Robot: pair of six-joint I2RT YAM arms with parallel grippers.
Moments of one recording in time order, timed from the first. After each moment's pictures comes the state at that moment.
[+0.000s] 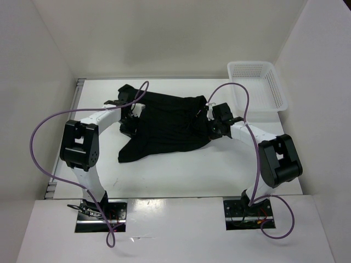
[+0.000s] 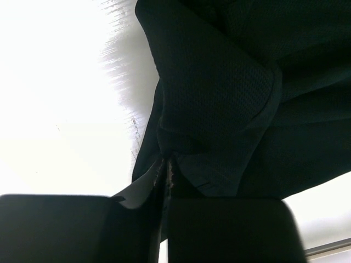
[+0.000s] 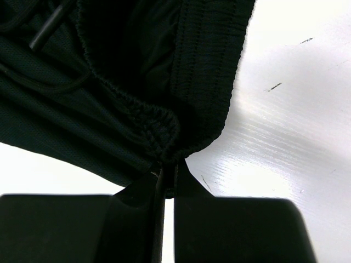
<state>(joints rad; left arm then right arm) -0.19 1.85 1.30 -0.74 0.14 0.07 0.33 1.59 0.93 -0.31 -0.11 0.06</state>
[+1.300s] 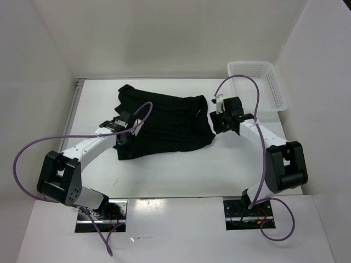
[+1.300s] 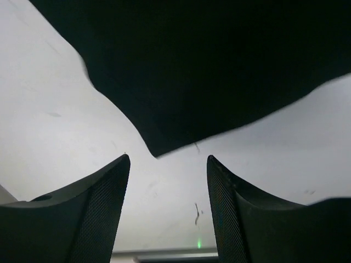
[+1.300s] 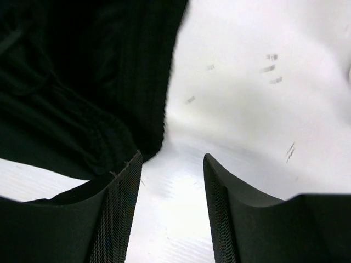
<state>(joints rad) -0.34 1.42 0.98 -0.72 -0.18 0.07 0.23 1.52 0.96 -0.32 -0.06 -0.15</state>
